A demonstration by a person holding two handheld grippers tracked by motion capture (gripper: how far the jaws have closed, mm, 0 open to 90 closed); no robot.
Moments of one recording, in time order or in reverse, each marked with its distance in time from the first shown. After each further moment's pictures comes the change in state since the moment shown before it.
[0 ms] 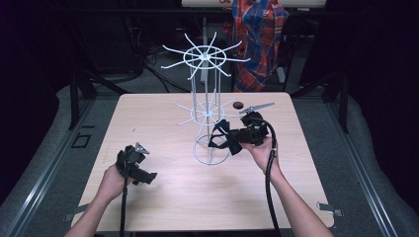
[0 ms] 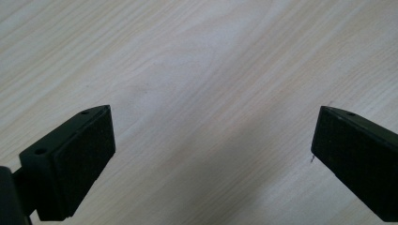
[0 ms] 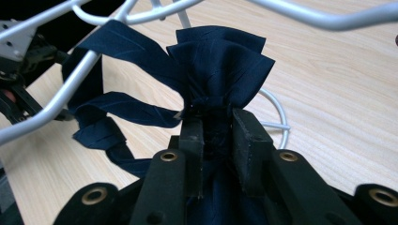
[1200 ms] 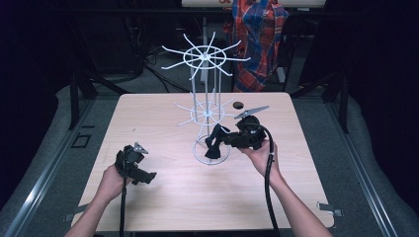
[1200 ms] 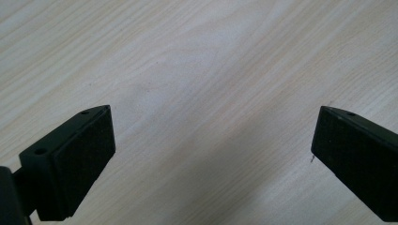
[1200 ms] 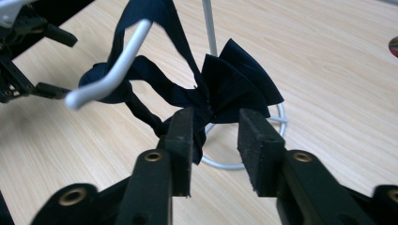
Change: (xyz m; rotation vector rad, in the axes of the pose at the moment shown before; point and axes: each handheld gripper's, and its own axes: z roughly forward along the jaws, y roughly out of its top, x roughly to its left) left arm 0.000 -0.001 -0.001 -0.002 -0.010 0.000; right arm 0.019 -0.005 -0.004 0.038 -0.065 -0.082
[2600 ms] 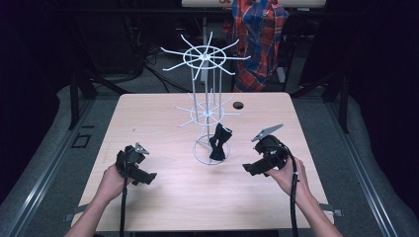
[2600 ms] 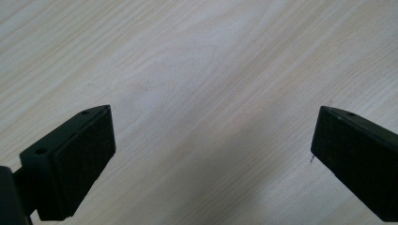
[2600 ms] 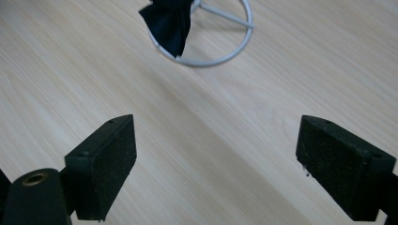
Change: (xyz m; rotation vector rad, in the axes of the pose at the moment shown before) left arm -0.003 0.001 0.000 0.013 0.010 0.016; right arm -0.005 -0.058 -0.042 0.205 -0.134 -0.135
